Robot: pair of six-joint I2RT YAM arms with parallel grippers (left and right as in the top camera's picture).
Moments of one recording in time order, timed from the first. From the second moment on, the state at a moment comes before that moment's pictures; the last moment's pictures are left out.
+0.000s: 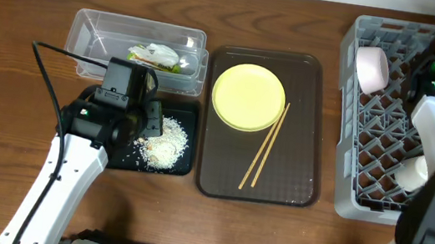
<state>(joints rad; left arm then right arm) -0.20 1.24 1.03 -0.91 0.02 -0.34 -0.15 1.88 1.36 0.36 0.82 -0.79</state>
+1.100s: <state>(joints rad) -0.20 1.24 1.03 -0.91 0.02 -0.34 -0.01 2.00 1.38 -0.02 1.05 -0.40</state>
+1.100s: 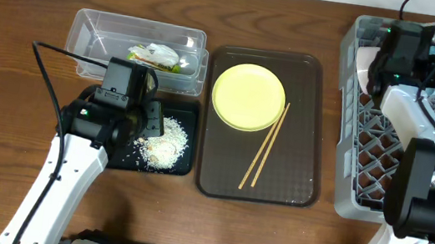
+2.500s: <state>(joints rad) -0.20 1.24 1.03 -0.91 0.02 -0.34 0.36 1.87 1.33 -0.58 -0.06 0.30</state>
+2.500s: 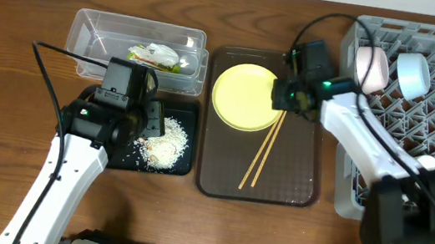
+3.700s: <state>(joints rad) -0.20 1.24 1.03 -0.92 0.02 -0.34 0.20 1.61 1.32 -0.55 0.16 0.25</state>
